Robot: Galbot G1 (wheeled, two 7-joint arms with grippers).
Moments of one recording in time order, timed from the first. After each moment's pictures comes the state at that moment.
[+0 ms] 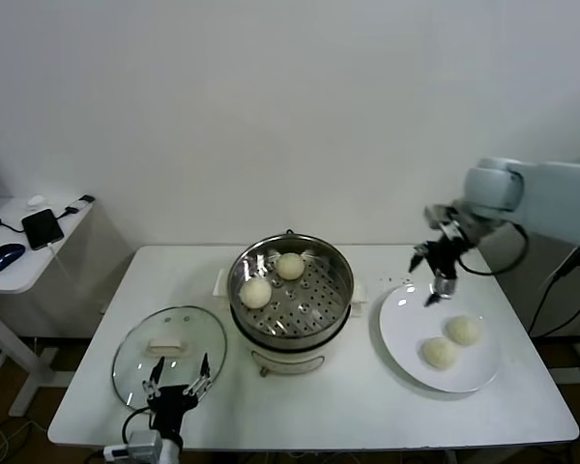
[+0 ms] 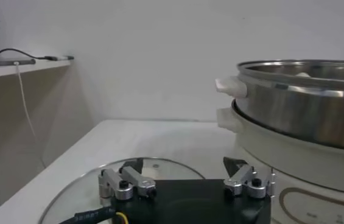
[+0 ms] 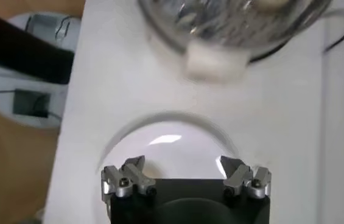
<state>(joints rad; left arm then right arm) 1.67 -1.47 -0.49 -1.99 -0.11 0.07 -0.17 0.90 0.69 -1.91 1.42 0.63 -0.17 -1.00</state>
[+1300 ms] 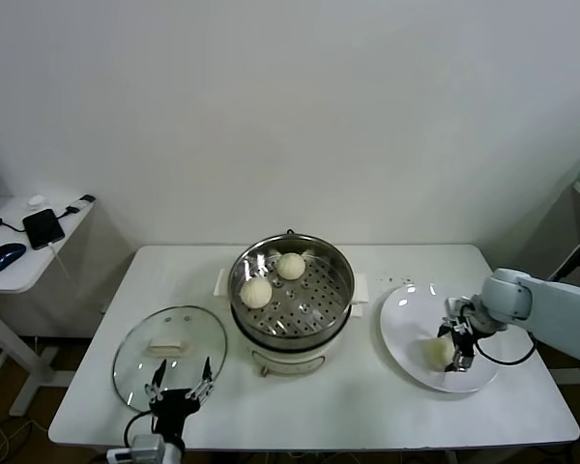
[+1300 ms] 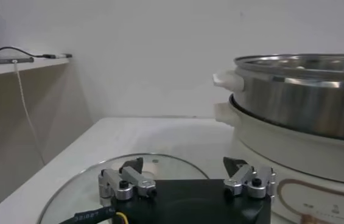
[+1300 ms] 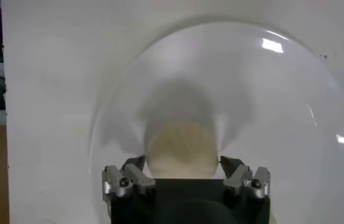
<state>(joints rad) 1.68 -1.47 -0.48 -1.98 -0.09 0.07 -0.17 0.26 0.56 -1.39 1.31 0.33 -0.28 -0.83</state>
